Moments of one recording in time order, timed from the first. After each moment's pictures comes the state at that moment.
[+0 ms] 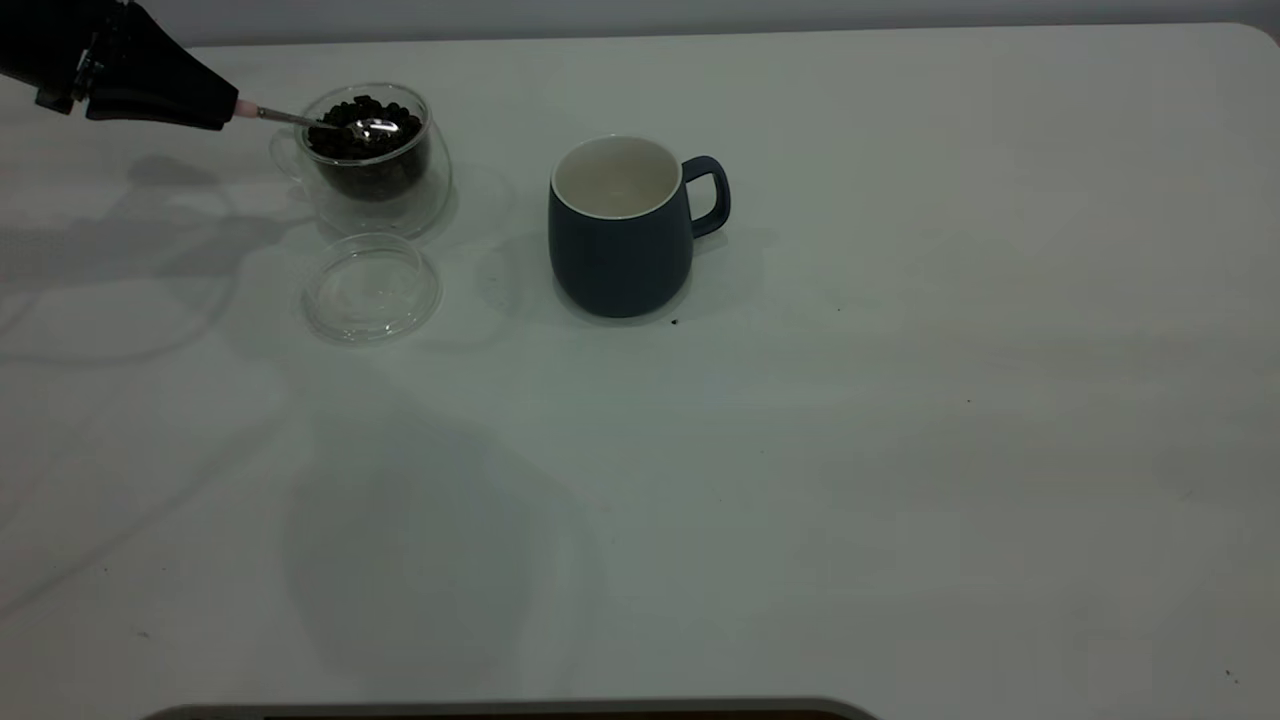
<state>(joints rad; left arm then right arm) 0.27 2.50 -1.72 -1.01 0.98 1.12 0.15 0.00 -0.48 -0.14 1.13 0.19</state>
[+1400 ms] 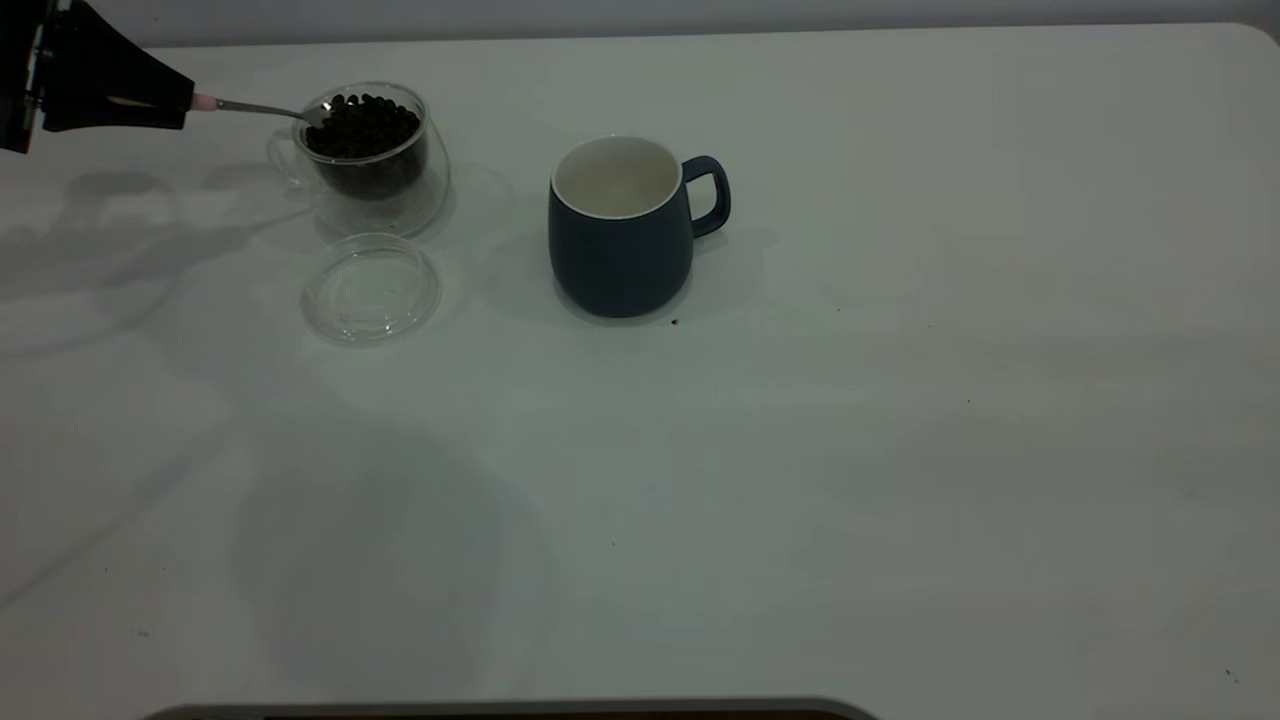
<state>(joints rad) 0.35 2.52 -1.72 -1.09 1.08 0.90 0.15 0.00 -0.48 -0.14 1.13 0.19</state>
